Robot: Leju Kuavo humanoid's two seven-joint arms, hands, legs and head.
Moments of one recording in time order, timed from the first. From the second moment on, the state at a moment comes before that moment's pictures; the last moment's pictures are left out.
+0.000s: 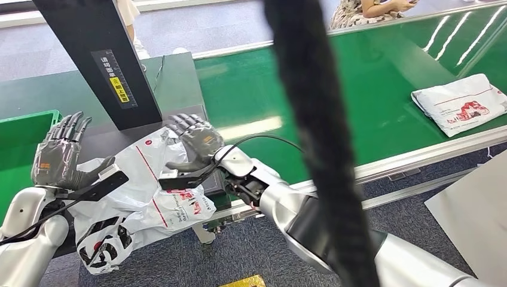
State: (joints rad) left arm -0.85 0.11 -0.44 -0.75 -1.07 0.39 -0.20; right arm -0.89 0.11 0.72 -0.43 1.02 -0.49 -0.15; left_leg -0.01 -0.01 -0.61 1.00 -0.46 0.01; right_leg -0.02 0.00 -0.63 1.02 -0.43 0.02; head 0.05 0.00
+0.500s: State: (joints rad) left arm -0.80 0.12 -0.46 -0.75 -1.03 0.38 -0.31; right arm -0.92 -0.21 0.53 -0.35 1.10 -0.36 0.06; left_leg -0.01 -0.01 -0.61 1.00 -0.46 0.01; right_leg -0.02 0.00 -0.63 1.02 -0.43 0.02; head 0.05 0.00
